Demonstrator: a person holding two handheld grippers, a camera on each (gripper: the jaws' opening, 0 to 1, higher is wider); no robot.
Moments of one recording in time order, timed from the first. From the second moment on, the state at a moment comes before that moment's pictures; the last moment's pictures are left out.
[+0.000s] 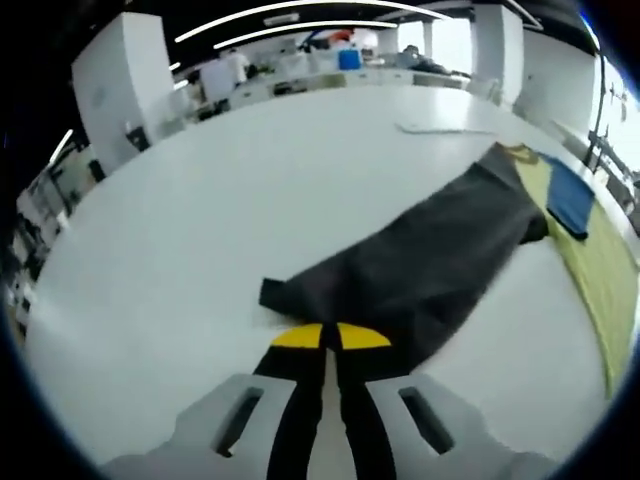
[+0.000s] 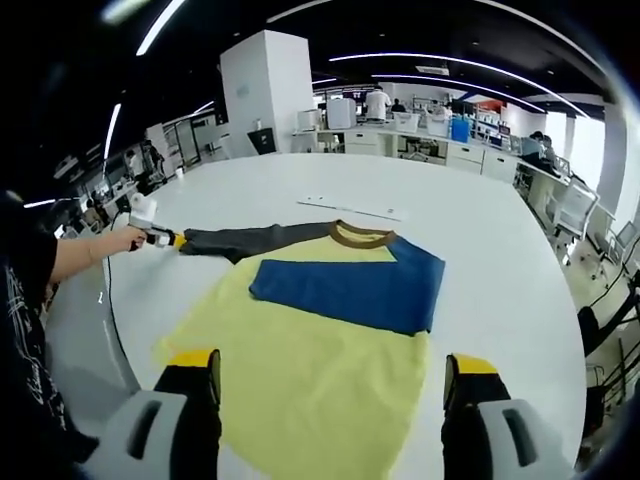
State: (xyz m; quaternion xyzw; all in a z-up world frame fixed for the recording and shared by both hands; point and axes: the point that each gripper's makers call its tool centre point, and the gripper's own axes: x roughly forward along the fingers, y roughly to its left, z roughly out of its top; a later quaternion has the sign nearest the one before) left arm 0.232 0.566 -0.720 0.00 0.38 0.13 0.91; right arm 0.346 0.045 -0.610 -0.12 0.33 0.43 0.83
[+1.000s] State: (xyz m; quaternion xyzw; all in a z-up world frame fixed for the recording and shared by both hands) left arm 0.223 0.531 -0.725 -0.11 0.42 0.17 0.88; right arm 0.336 0.032 -0.612 -0.13 0.33 0.42 0.83
